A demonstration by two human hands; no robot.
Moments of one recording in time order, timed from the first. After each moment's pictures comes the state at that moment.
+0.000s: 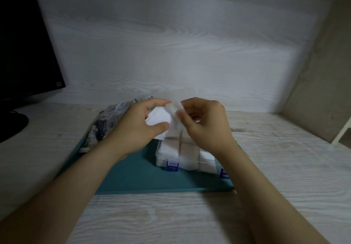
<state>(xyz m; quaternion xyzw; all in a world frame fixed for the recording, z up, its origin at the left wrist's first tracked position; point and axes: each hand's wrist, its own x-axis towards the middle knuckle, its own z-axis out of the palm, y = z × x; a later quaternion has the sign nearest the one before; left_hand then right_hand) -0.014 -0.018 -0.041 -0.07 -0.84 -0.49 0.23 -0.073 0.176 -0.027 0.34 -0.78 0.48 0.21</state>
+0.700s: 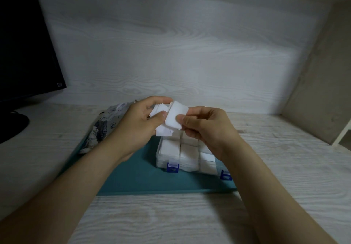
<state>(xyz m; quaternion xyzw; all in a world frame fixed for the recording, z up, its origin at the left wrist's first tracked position) -0.011 -0.009 -0.034 -0.07 -0.75 -0.63 0.19 -0.071 0.181 -0.022 0.17 -0.68 0.71 -0.08</state>
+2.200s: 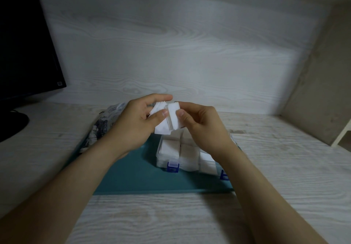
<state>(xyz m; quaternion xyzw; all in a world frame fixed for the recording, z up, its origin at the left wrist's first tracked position) -0.011 -0.015 -0.031 -0.10 -0.78 -0.58 0.22 -0.074 0.172 -0.031 0.34 -0.75 0.56 0.07</state>
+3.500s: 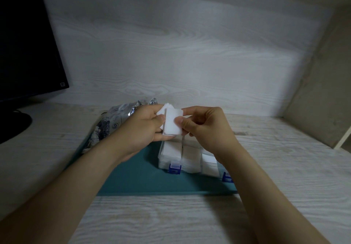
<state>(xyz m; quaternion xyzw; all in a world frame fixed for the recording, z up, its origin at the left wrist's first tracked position) -0.013 -0.007 -0.033 -0.05 -0.71 -0.70 0.09 -0.068 0.177 -0.025 0.27 -0.76 0.59 0.03</state>
